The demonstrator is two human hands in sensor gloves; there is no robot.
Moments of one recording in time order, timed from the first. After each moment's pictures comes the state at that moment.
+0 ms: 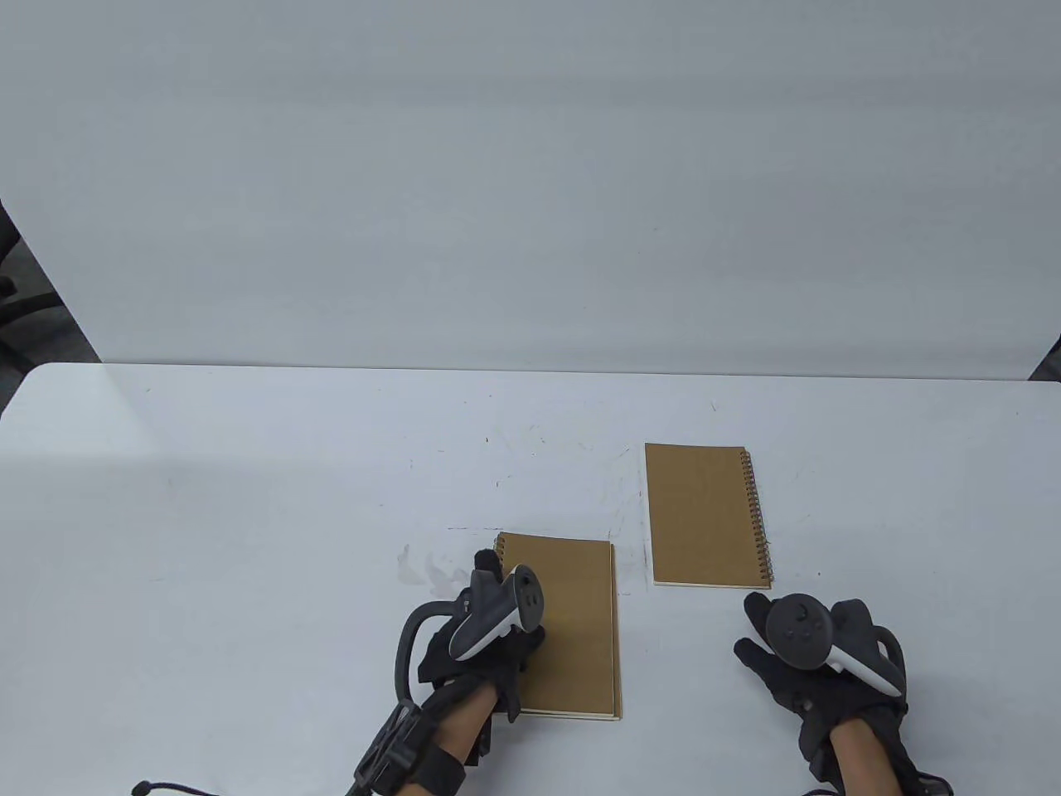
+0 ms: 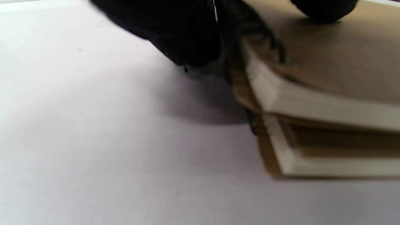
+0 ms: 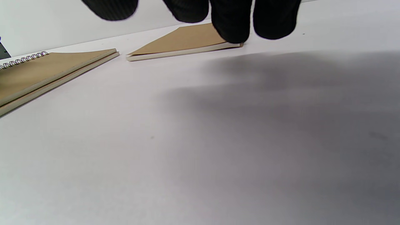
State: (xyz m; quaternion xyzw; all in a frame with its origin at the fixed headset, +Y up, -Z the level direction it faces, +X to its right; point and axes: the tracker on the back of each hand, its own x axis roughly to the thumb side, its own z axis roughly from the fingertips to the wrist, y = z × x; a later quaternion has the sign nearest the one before) left_hand -0.092 -0.757 -0.361 -0.20 0.01 -0.03 0.98; right_hand 0.264 -0.744 -0.326 0.08 0.13 0.98 0.09
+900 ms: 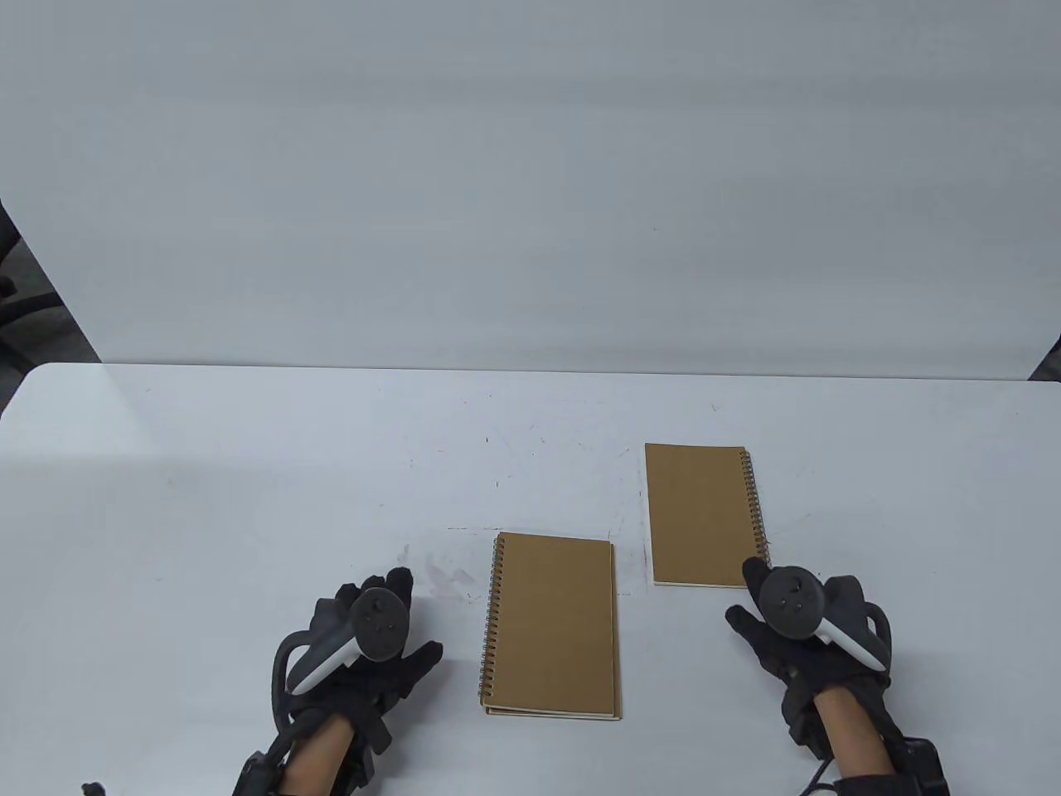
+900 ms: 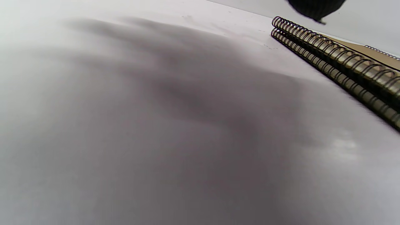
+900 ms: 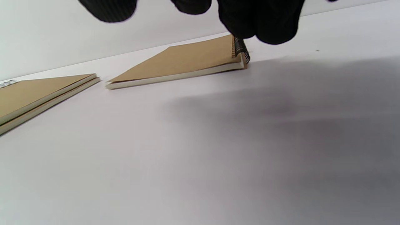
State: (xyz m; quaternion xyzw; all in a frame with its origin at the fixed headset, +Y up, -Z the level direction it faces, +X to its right) left_hand -0.215 -0.755 -0.333 -0.19 -0.05 0.09 0.98; right_hand 0.256 -0.738 -0.371 0.03 0.09 0.99 0.10
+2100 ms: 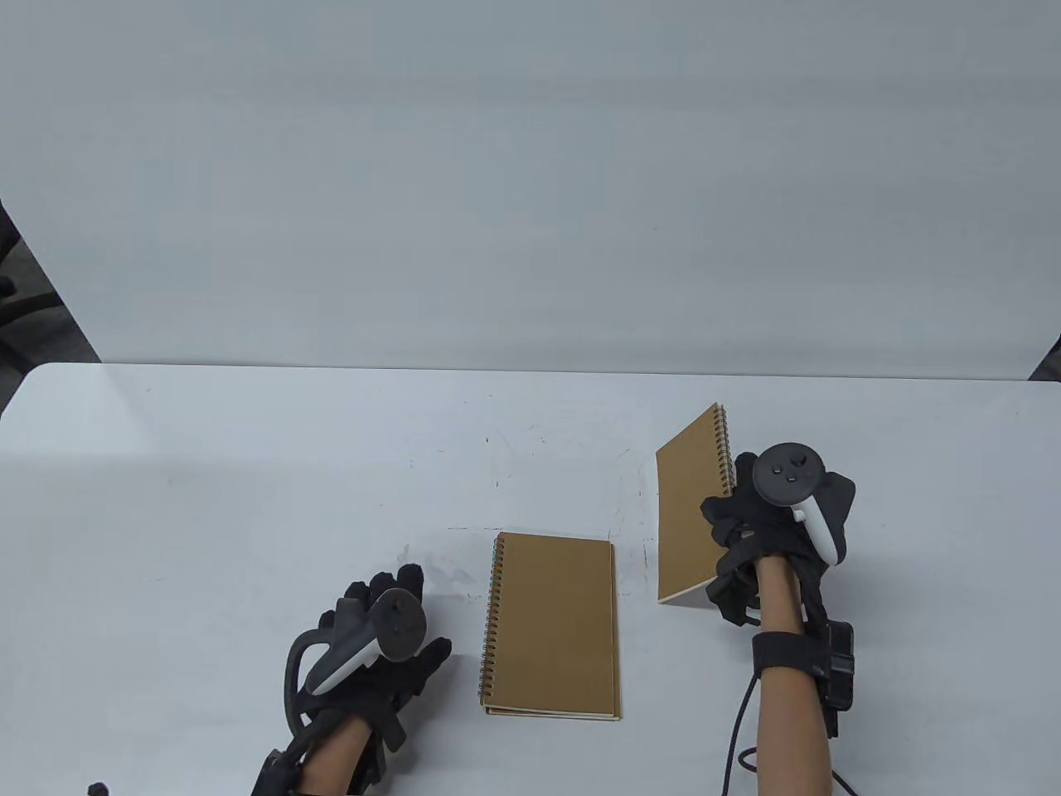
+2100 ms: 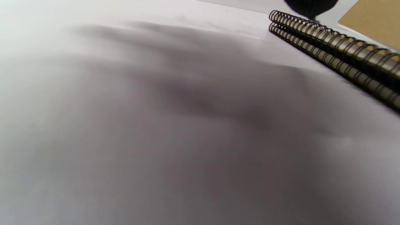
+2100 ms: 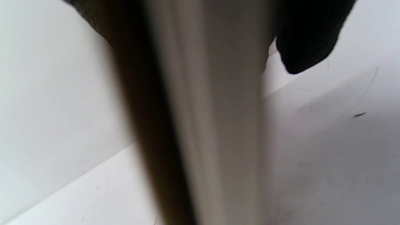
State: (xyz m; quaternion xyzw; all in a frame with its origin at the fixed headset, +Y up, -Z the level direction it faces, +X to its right) left_hand -0.199 -0.758 -0.334 -0.19 -0.05 0.06 0.98; right_hand 0.225 -0.667 -0.435 -0.06 0.02 0.96 0.27
